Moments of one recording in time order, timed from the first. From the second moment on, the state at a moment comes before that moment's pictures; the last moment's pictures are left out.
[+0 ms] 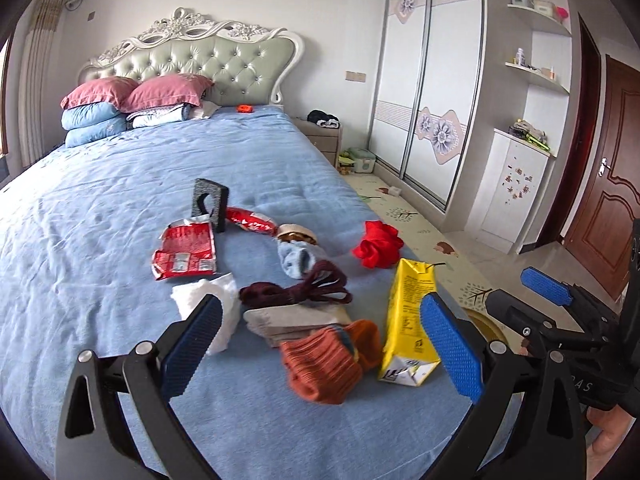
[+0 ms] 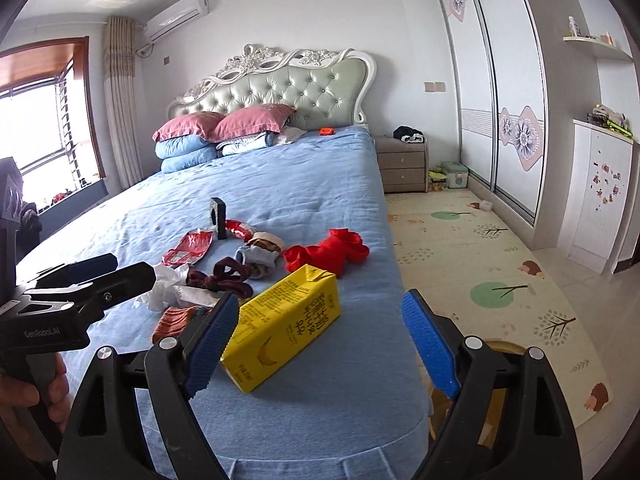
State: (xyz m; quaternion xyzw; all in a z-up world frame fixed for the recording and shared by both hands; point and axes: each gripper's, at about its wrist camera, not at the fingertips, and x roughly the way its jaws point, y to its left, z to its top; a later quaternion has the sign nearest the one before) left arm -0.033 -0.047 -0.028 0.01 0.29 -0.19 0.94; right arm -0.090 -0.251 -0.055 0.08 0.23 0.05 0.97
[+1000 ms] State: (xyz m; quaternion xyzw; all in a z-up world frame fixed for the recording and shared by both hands) left arm -0.023 0.004 -0.071 -0.01 0.32 -0.19 0.93; right arm -0.050 -0.197 -0.104 0.10 0.31 -0.01 0.95
